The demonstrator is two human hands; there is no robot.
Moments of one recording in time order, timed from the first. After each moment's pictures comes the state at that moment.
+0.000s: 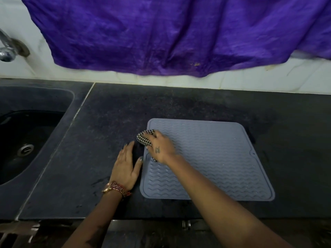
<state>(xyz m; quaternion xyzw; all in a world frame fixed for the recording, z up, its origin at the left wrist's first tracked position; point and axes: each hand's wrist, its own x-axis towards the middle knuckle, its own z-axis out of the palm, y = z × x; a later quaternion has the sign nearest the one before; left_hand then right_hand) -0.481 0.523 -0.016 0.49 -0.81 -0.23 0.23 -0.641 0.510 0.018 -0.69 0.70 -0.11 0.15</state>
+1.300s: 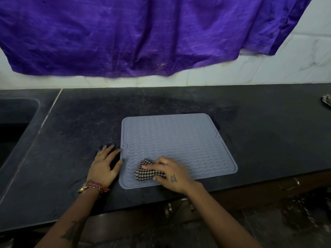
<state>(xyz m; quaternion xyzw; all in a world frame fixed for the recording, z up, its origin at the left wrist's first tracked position) -0.473 0.523 -0.023 0.44 -0.84 -0.21 0.21 -0.682 0.671 0.020 -0.71 0.67 -0.17 0.17</state>
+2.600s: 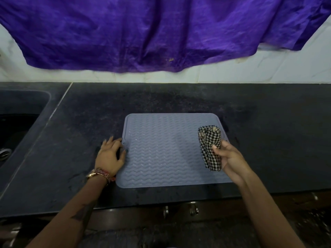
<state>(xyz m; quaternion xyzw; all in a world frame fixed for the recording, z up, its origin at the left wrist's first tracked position) -0.507 0.518 -0.012 0.49 -0.84 -0.16 0.17 -0.814 0.713 0.066 -0.21 0.57 -0.62 0.51</state>
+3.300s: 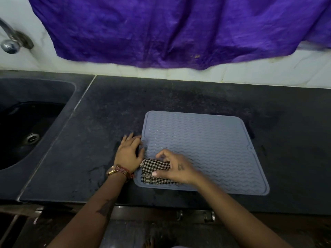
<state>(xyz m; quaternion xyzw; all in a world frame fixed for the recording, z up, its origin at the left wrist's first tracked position) -0.505 0.516 -0.019 0.48 -0.84 -0.17 0.20 -0.679 0.620 0.032 -0.65 0.64 -0.18 0.36</state>
